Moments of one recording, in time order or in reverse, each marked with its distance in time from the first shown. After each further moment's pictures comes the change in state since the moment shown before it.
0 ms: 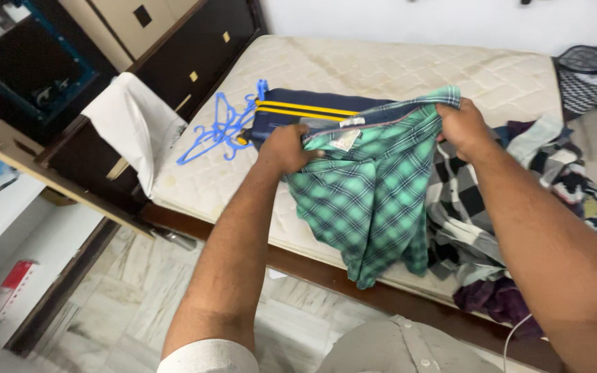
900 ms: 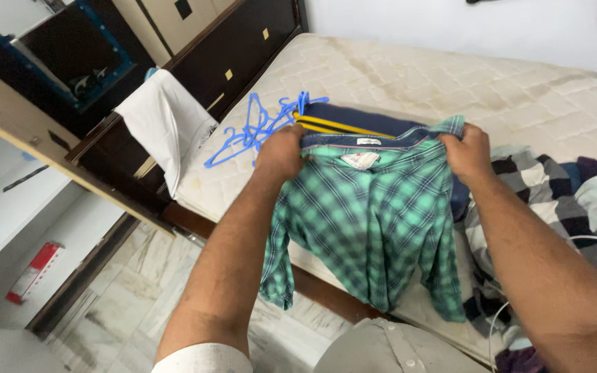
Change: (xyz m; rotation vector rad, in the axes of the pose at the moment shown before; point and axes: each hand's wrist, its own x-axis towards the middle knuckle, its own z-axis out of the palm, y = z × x) left_hand 0.043 -0.103 -0.017 0.104 0.113 -0.091; right_hand 0.066 0.039 0.097 -0.277 0.064 -0.424
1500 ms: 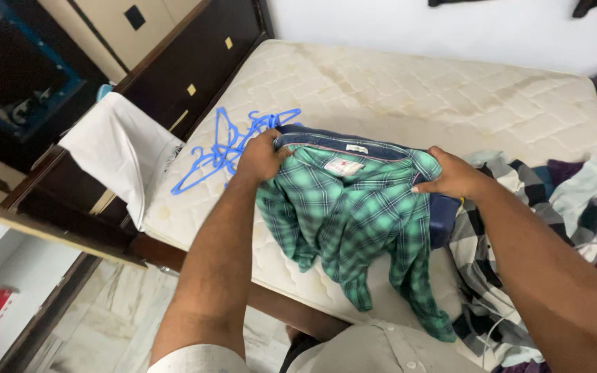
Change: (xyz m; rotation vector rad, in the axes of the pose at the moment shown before) left_hand 0.096 -0.045 0.045 -0.256 -0.026 -0.047; right_hand 0.032 0.064 -0.015 -0.230 -0.652 0.194
